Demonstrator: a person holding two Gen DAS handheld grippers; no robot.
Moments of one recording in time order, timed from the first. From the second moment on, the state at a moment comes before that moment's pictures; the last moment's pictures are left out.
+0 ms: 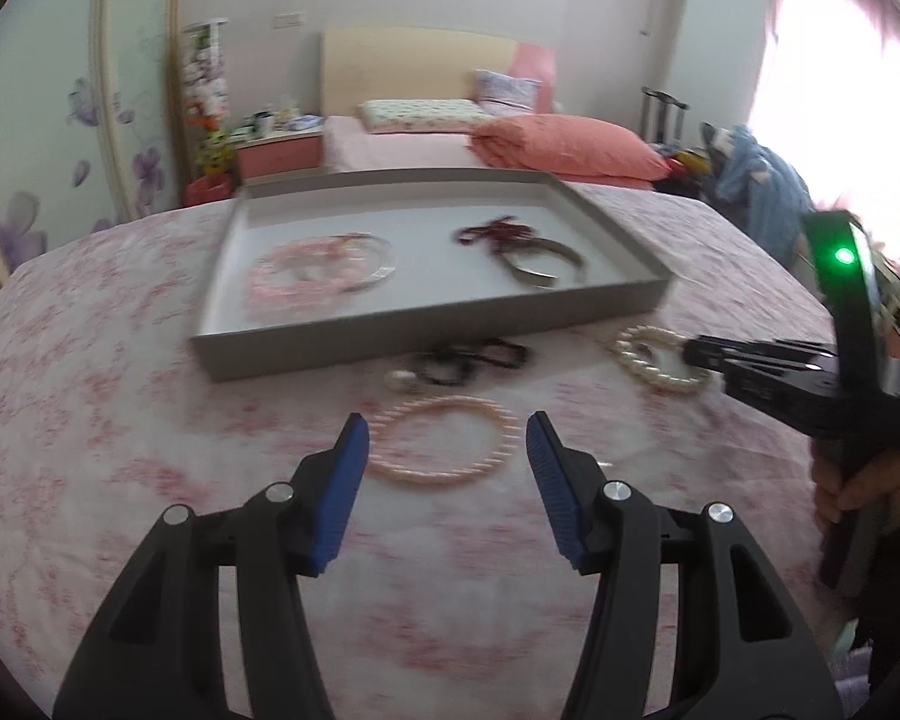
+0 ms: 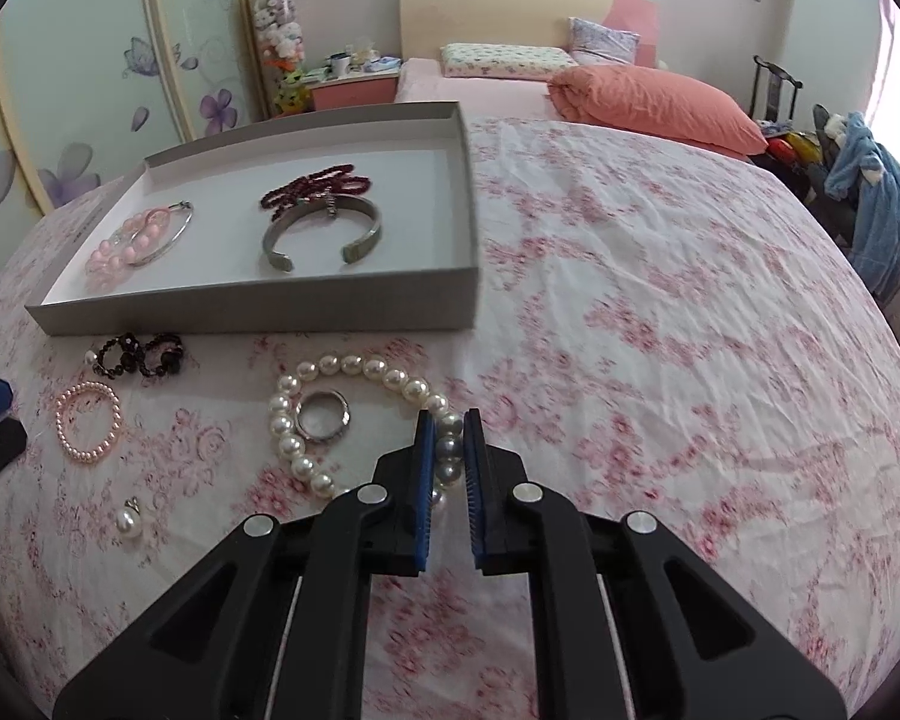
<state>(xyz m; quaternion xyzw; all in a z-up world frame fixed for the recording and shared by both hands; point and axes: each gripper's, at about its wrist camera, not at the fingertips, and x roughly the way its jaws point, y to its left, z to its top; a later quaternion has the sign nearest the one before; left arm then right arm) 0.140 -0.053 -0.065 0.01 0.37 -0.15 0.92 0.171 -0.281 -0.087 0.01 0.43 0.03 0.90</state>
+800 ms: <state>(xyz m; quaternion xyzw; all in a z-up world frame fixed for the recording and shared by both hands) 0.153 -0.127 -0.100 0.08 0.42 -0.15 0.89 0.157 -0.299 -0.088 0.03 0.42 0.03 0.91</state>
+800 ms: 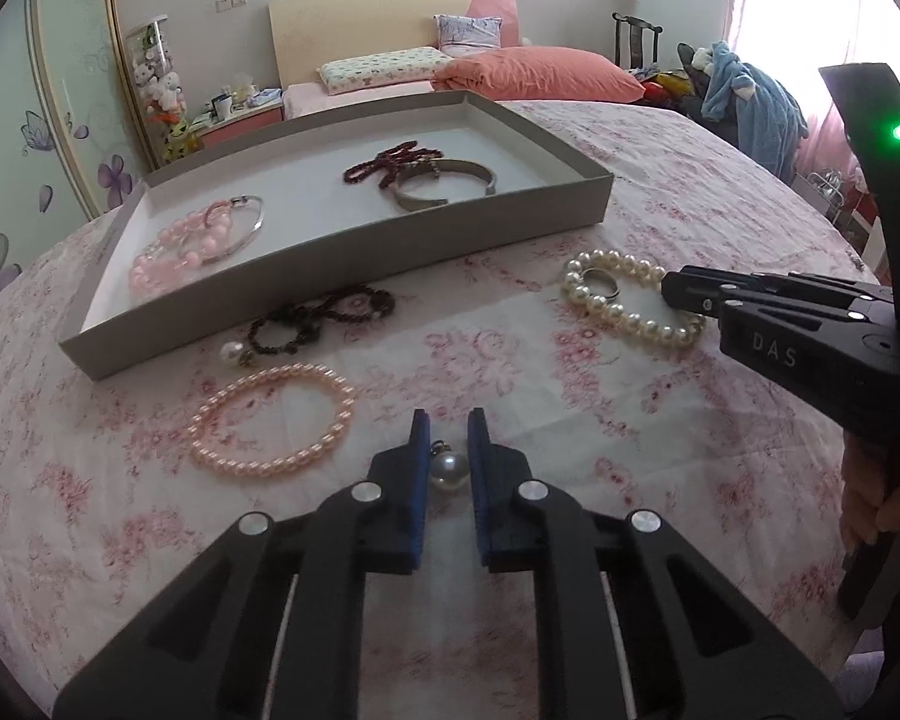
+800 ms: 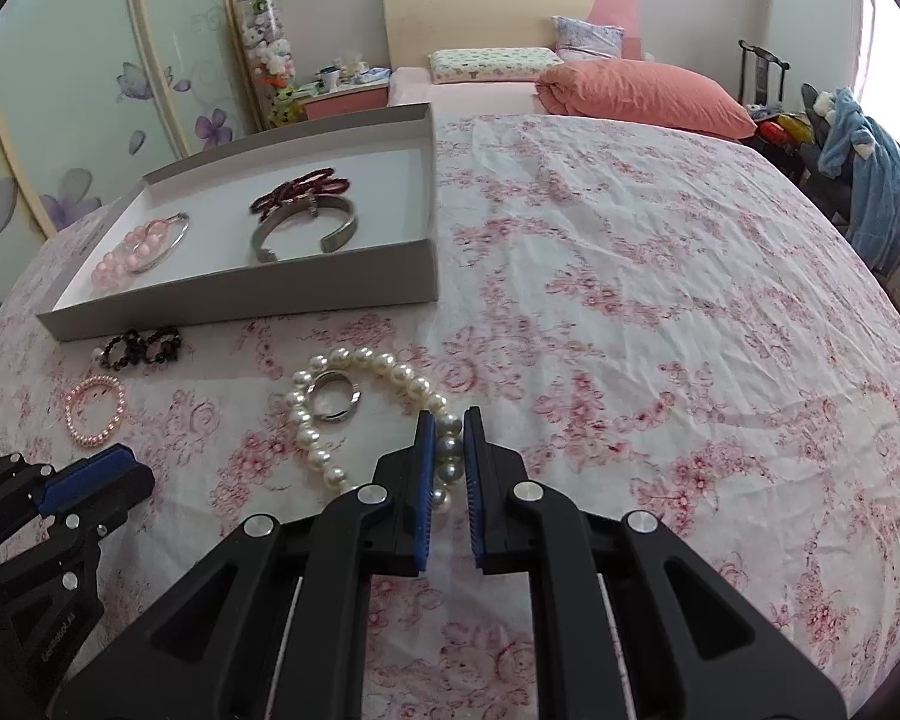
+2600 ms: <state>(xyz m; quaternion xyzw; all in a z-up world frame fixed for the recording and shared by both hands) 0.118 -0.019 -0.015 0.01 0.29 -0.05 0.96 0.094 -0.233 0.018 0.08 0.20 0.16 0.96</state>
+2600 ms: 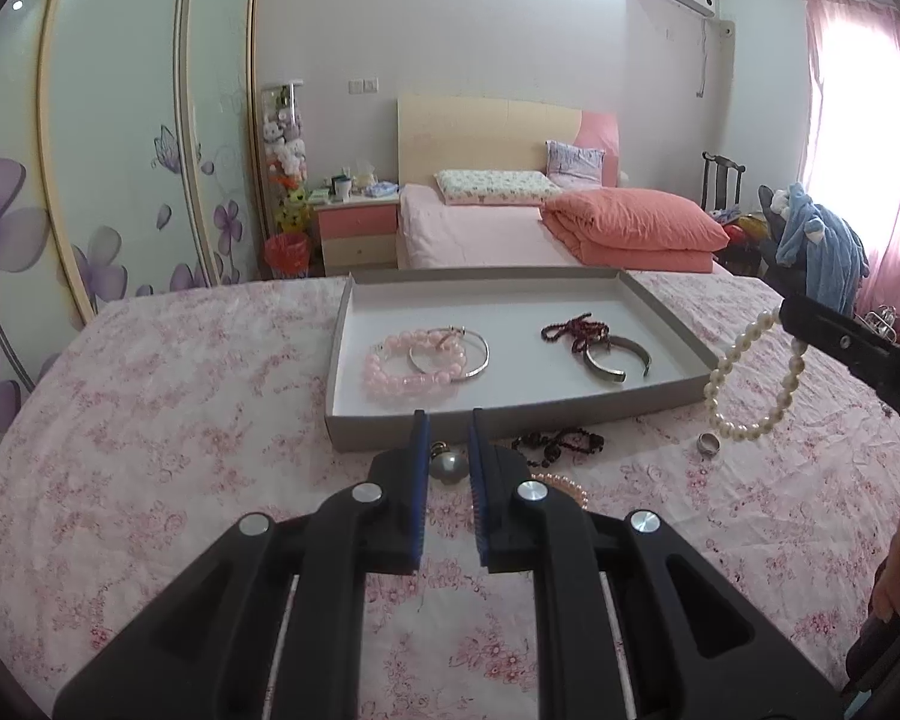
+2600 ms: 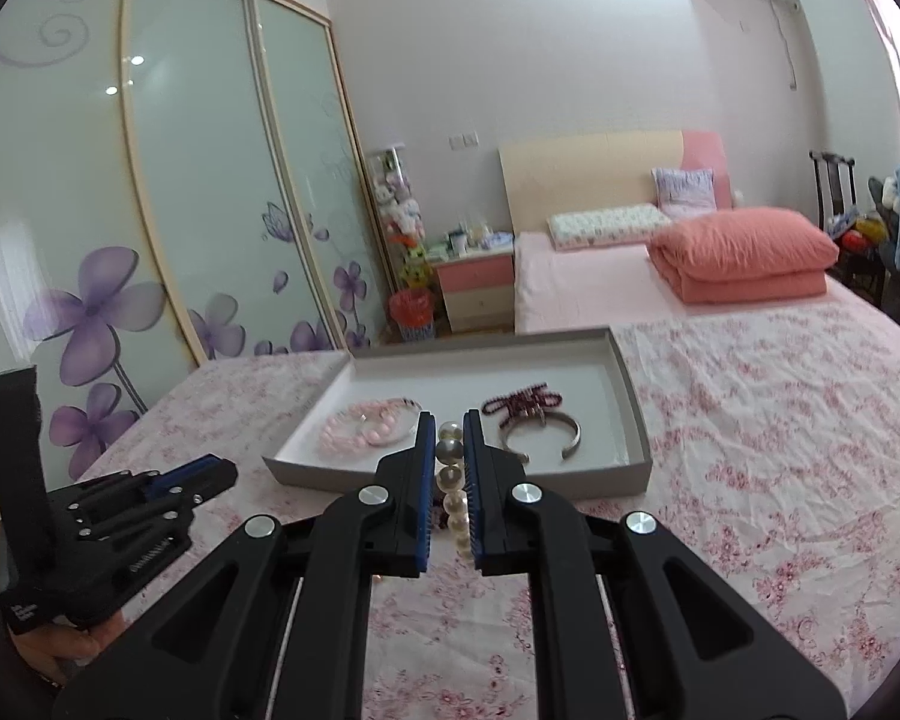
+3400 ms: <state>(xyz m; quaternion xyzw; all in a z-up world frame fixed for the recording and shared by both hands) 0.099 -0.024 0.018 0.02 0.22 -0.02 0.98 0.058 -0.216 0.047 0.02 0.08 0.11 0.99</state>
